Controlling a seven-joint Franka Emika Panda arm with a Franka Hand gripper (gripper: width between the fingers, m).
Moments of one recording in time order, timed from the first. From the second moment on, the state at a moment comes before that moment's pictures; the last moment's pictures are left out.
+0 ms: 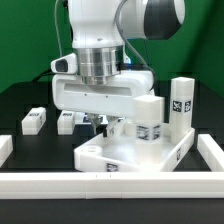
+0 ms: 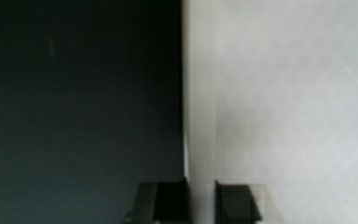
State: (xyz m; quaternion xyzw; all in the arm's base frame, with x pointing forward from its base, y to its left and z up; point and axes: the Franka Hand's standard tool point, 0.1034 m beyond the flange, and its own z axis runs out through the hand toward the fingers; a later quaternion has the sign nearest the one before) arm 0.514 -0.039 0.025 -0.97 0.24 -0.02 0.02
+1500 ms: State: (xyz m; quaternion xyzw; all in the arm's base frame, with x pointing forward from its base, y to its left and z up) arm 0.579 -0.033 0.045 -0.91 -0.42 -0.06 -0.05
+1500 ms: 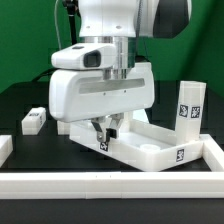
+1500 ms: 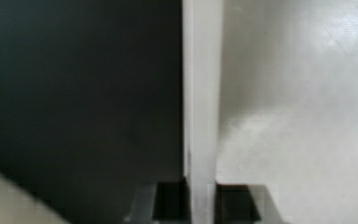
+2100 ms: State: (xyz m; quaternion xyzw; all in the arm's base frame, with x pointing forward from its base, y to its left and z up) arm 0.609 -0.027 0.059 -0.76 -0.64 -0.05 -0.08
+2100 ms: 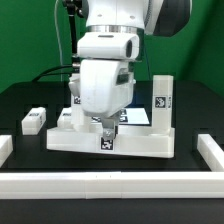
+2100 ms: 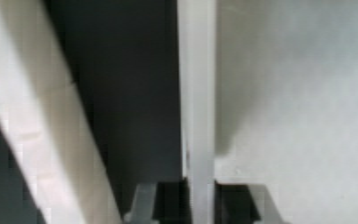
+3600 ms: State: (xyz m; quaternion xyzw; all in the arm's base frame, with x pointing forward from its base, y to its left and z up) arm 0.664 0.031 0.032 -0.73 -0.67 -0.06 -0.08
